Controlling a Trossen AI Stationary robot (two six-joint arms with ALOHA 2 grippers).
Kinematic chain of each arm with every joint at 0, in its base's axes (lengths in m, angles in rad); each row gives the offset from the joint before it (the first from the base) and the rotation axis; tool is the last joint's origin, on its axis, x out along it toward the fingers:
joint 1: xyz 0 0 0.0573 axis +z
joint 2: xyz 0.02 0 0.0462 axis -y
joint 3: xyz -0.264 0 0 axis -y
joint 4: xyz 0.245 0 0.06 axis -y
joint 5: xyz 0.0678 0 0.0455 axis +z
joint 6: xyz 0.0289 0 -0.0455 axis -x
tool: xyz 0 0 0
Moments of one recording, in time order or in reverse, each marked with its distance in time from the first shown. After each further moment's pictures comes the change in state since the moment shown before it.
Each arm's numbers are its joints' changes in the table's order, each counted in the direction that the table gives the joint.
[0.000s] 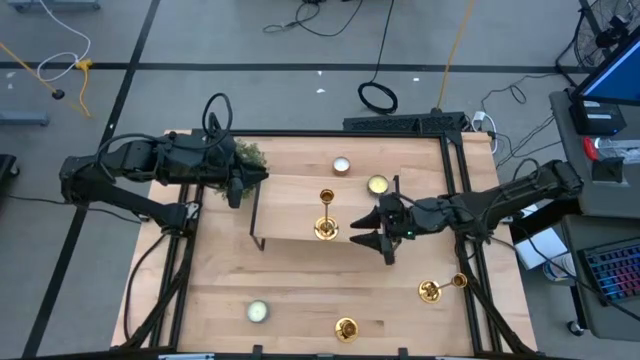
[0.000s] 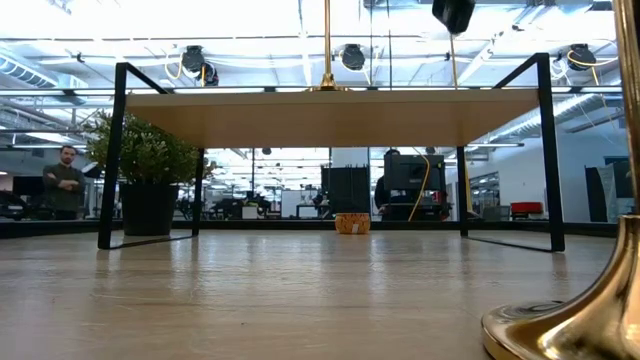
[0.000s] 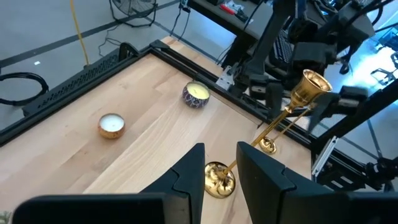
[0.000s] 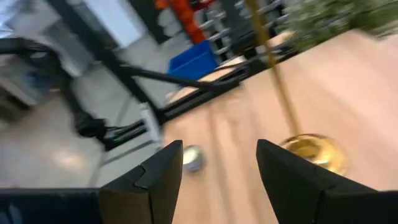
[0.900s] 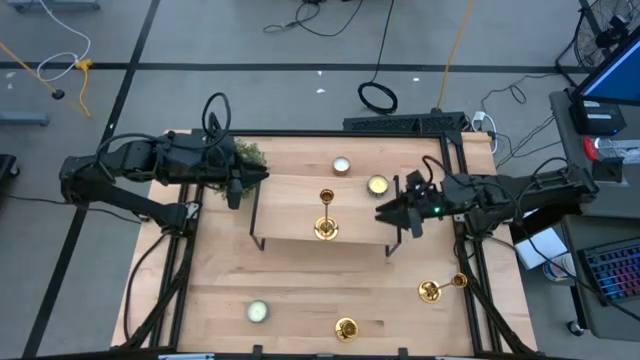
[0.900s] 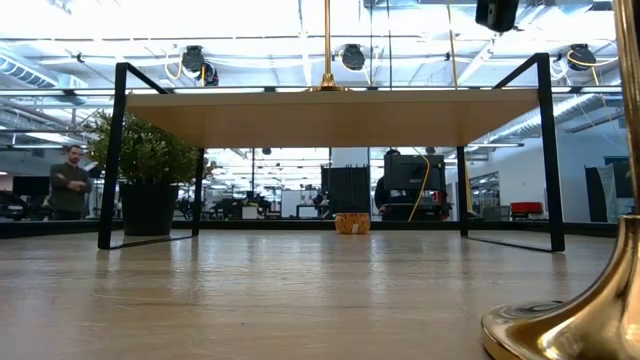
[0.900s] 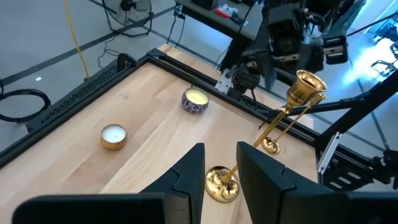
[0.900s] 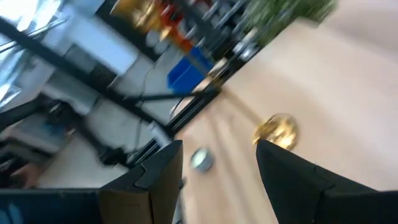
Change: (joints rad) left arm 0.000 0.000 0.000 0.023 0.001 -0.074; right arm -0.104 0.256 0.000 -0.274 0.032 -0.238
